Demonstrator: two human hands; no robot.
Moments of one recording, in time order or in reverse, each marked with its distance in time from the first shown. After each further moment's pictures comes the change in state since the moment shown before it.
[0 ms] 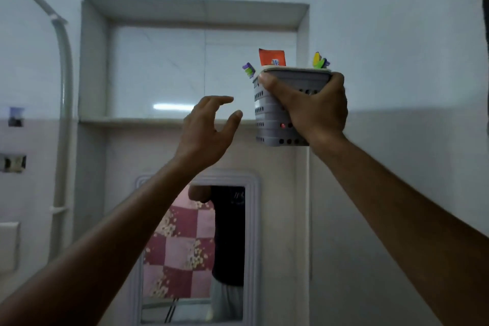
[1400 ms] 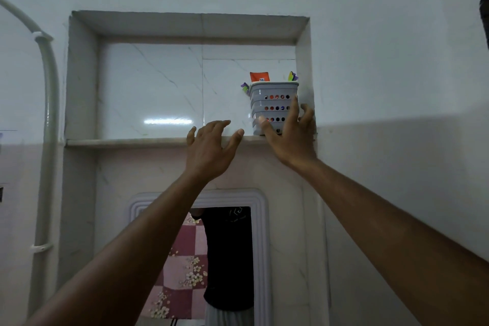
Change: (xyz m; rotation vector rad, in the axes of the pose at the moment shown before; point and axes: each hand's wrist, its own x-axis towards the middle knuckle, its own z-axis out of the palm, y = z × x) left_hand 0.040 -0.079 0.058 0.255 -0.121 -0.091; right_hand 0.049 0.097 0.098 -0.413 -0.137 -0.176
